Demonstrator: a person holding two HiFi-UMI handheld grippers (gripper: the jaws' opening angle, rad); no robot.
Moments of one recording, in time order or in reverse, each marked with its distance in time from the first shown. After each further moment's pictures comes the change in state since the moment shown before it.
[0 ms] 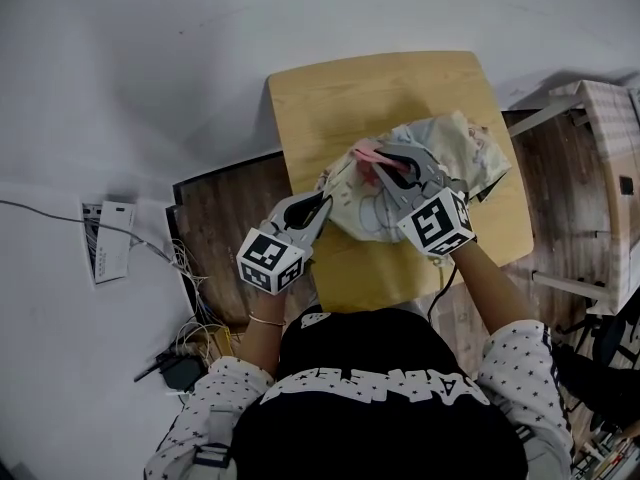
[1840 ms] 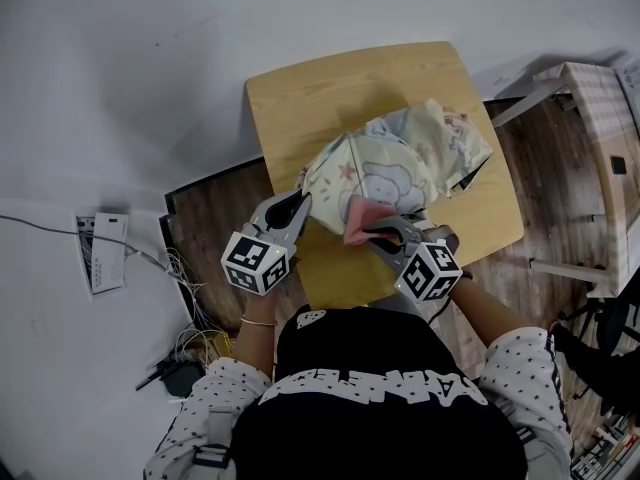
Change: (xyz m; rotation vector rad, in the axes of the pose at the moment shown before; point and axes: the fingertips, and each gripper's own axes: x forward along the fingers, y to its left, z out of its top) left arm -0.001 -0.001 0.001 -0.015 -0.007 0.051; right arm -0.065 0.146 -0.069 -0.033 0.152 0.383
